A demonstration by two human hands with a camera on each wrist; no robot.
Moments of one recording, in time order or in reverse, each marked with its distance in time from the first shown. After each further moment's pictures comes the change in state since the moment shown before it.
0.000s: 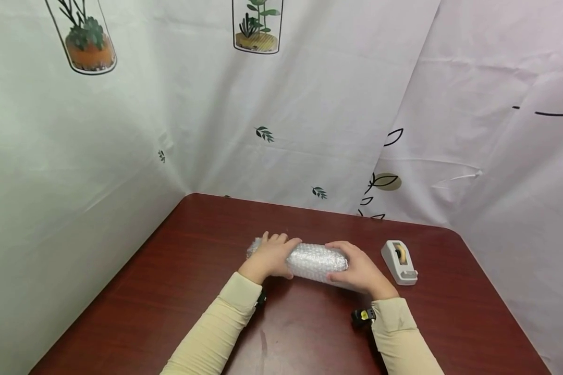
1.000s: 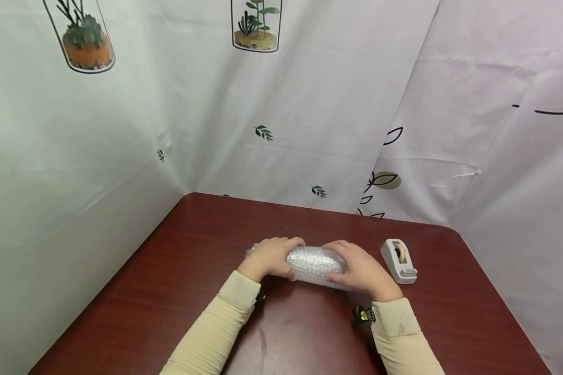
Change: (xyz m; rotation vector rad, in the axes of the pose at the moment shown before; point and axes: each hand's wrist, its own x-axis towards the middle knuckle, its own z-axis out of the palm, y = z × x) left_hand 0.001 -0.006 -0.001 -0.098 -0.001 0.079; right_hand -0.001 -0.038 -0.018 -0.284 -0.095 -0.138
